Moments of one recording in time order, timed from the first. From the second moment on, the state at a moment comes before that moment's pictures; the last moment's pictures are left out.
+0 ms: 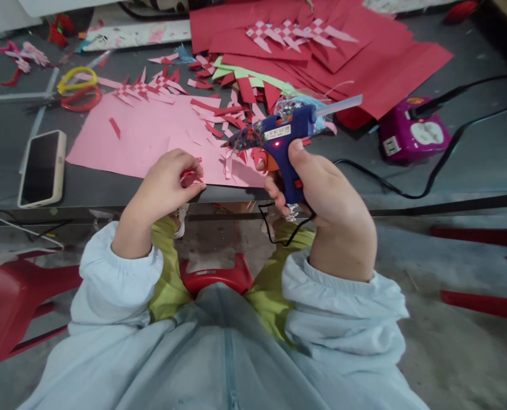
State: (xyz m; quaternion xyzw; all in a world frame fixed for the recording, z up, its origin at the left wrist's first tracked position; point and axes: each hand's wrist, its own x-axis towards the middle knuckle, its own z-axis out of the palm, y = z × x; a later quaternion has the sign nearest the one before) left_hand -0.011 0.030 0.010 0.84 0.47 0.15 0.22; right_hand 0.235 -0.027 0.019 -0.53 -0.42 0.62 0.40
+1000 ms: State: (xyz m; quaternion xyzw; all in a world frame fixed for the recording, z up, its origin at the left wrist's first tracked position) left_hand -0.009 0.032 0.007 0.79 0.52 0.18 0.27; right_hand 0.236 -0.029 0.020 -0.54 -0.44 0.61 0.38
